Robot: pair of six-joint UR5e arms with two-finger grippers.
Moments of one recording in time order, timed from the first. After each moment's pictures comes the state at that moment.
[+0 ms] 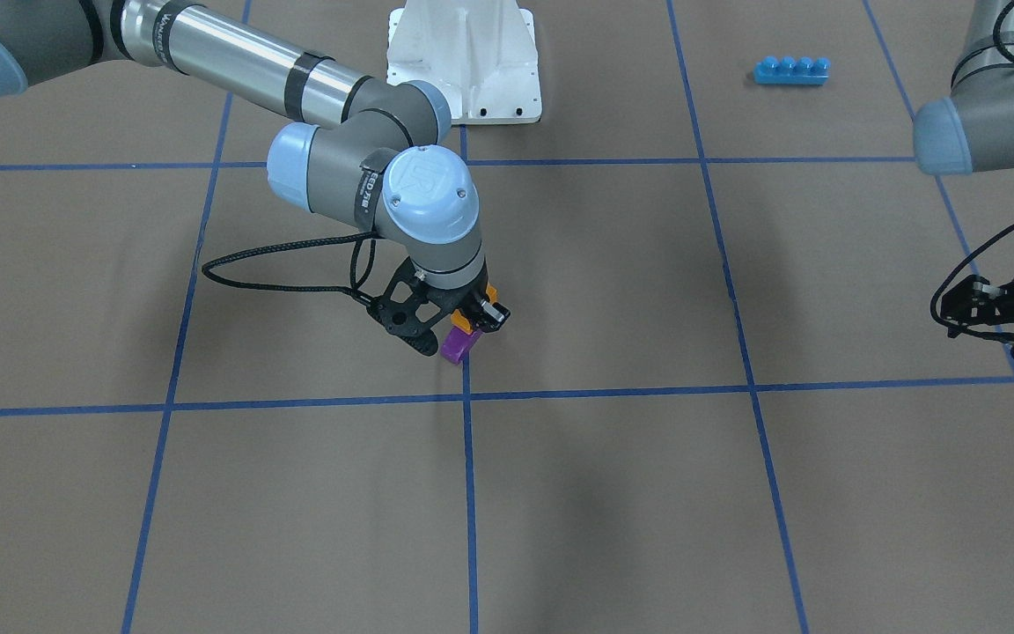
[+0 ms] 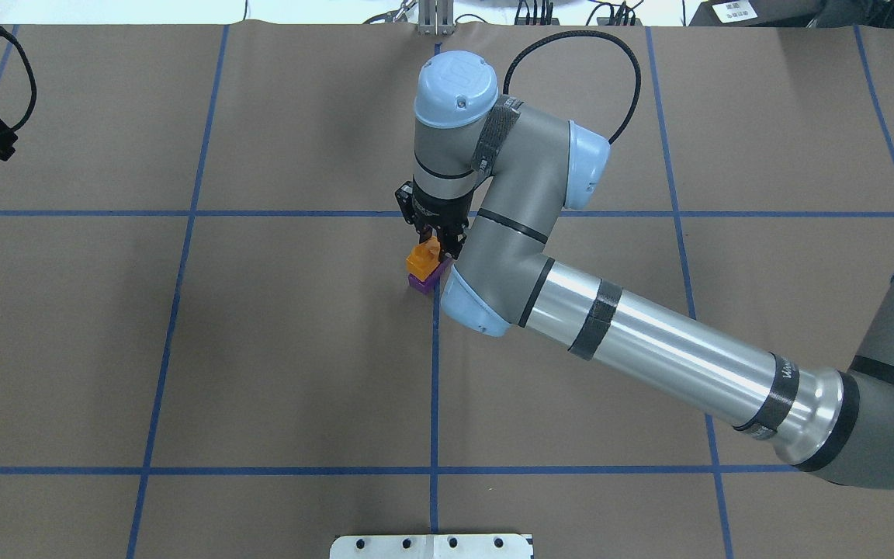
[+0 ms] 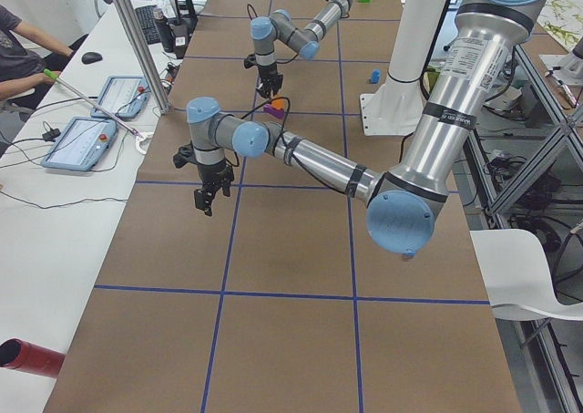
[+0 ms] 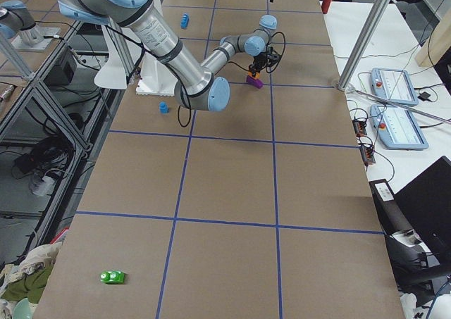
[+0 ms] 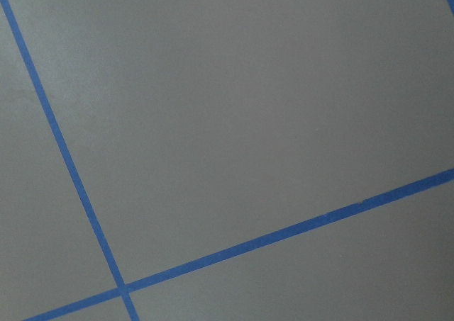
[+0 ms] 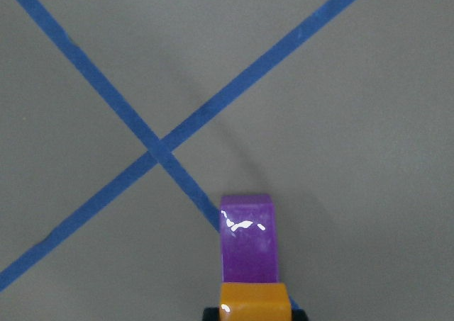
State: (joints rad) left arm -1.21 -1.92 -1.61 -1.46 -2.08 -0.04; right arm 0.62 -0.61 1.24 -1.48 2.10 1.82
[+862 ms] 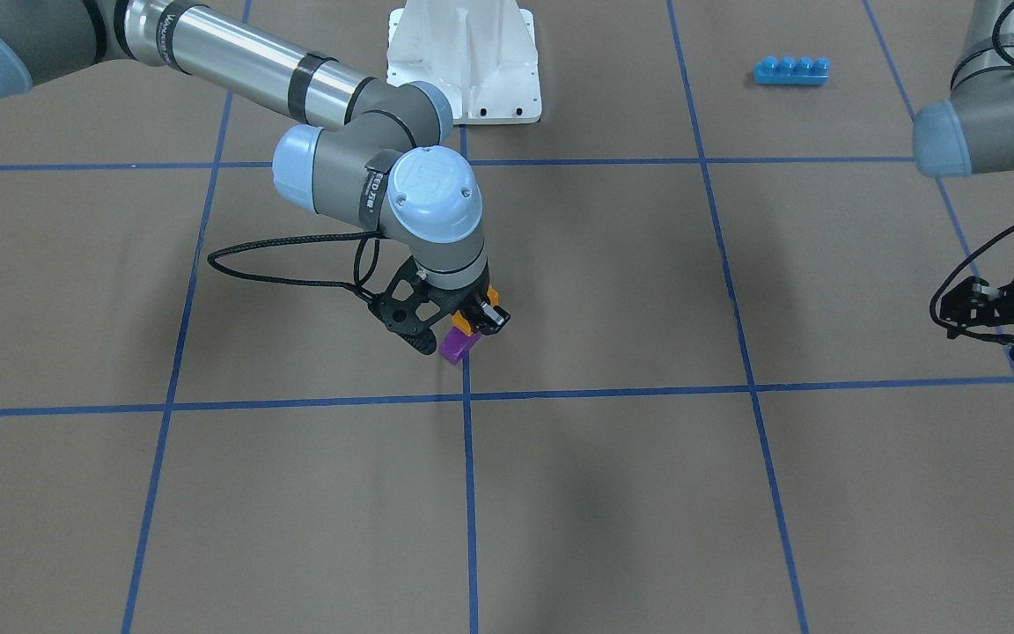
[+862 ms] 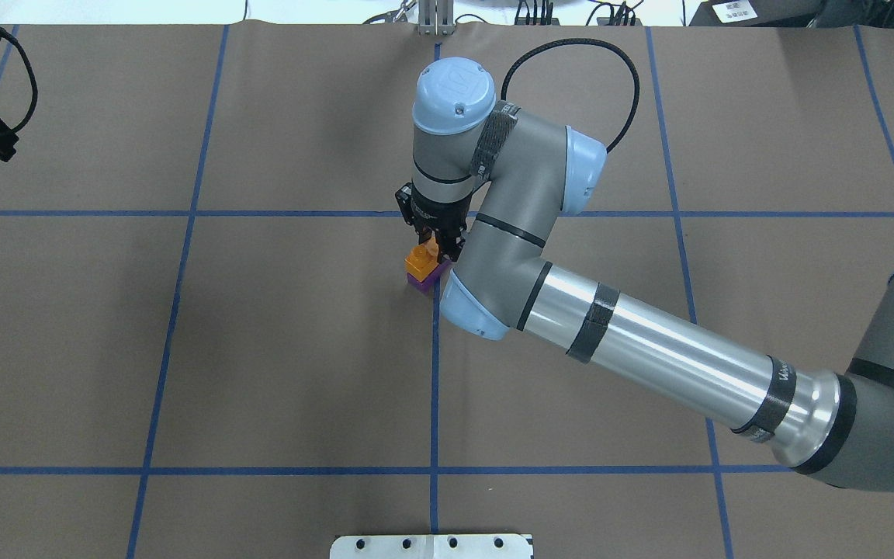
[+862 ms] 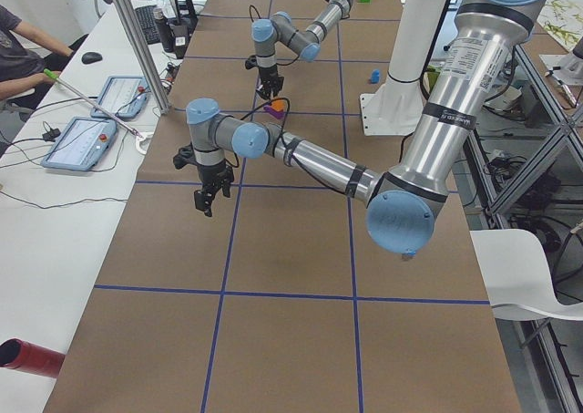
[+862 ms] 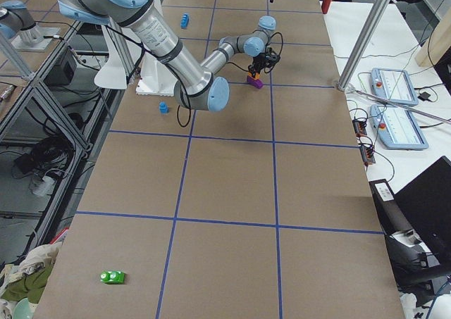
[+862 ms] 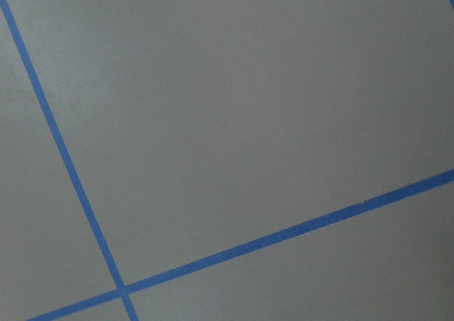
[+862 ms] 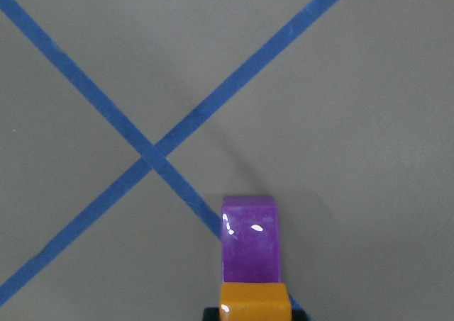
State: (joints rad) left arm -1.21 -1.92 -1.60 -1.46 -2.08 -0.04; right arm 0.61 -0.61 1.23 -1.47 2.07 1.88
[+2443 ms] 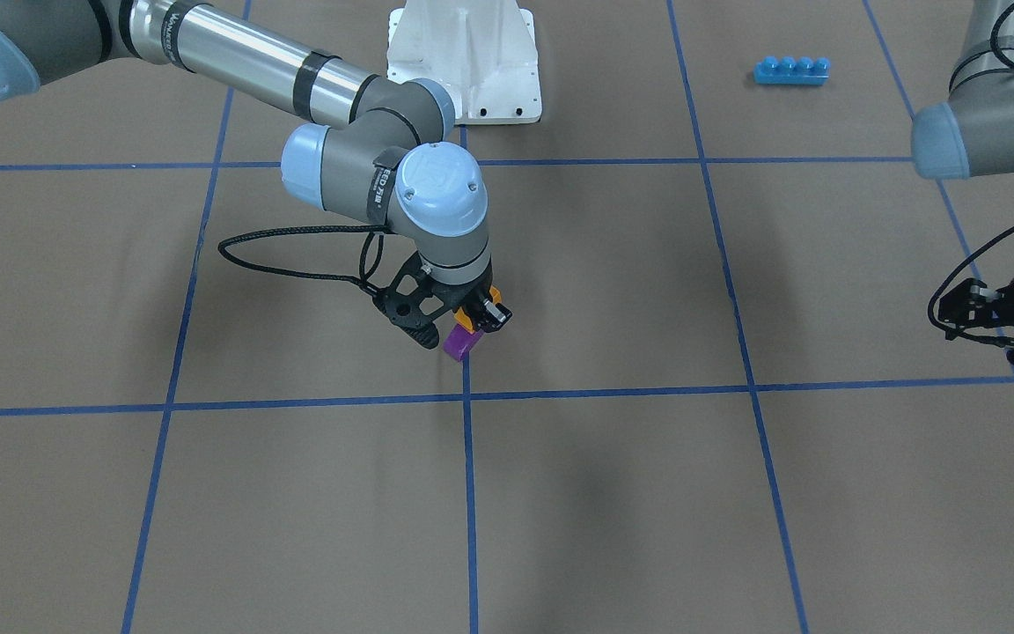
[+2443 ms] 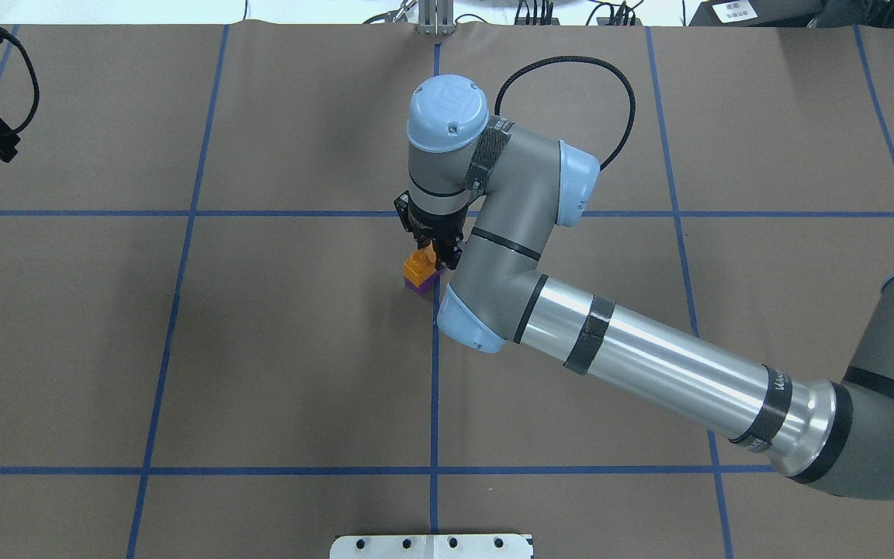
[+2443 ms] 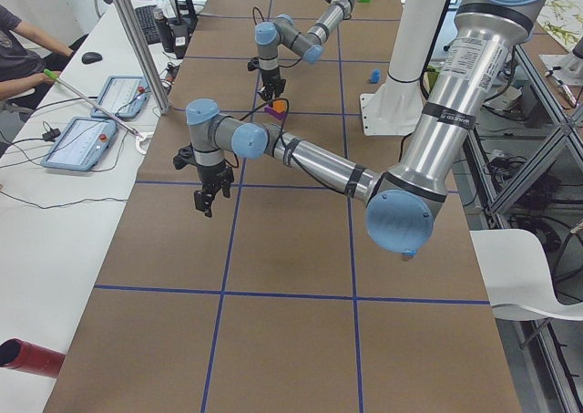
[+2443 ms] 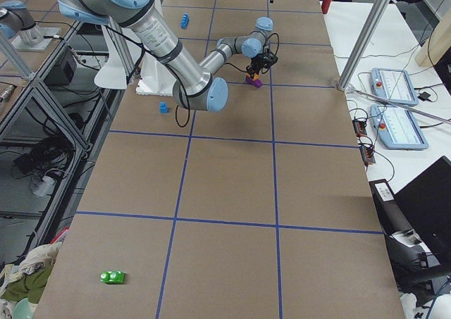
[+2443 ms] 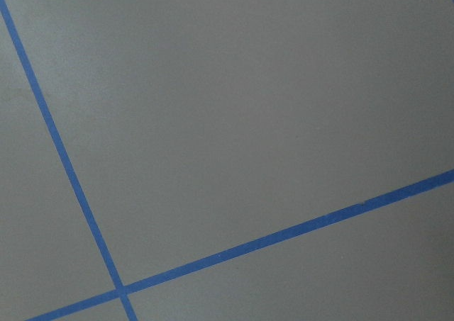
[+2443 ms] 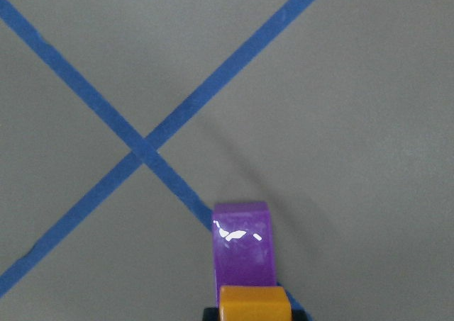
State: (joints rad) left arm -1.20 -1.92 -1.60 -1.46 -2.08 -0.04; right arm 0.59 -0.62 1.24 -1.46 2.05 1.91
